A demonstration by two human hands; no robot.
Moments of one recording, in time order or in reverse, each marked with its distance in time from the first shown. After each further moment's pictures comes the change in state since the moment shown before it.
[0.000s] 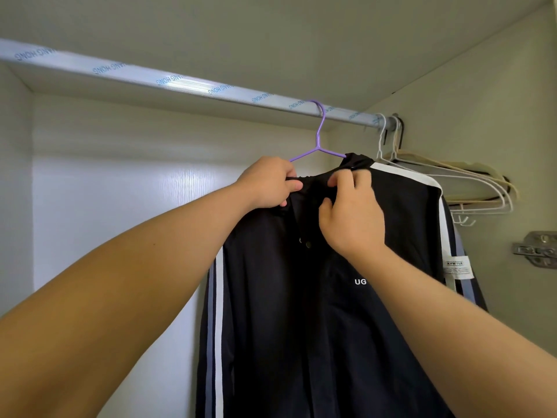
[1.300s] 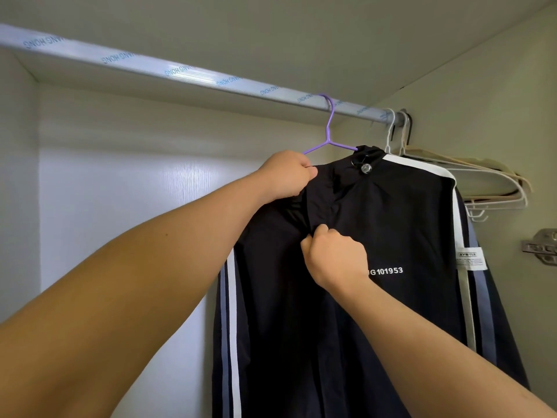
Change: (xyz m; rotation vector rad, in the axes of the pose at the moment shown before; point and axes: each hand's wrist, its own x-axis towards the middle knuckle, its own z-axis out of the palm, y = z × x) left_hand -0.002 0.016 0.003 -0.163 -0.006 -0.065; right_hand -0.053 -0.004 0.047 -0.312 -0.360 0.032
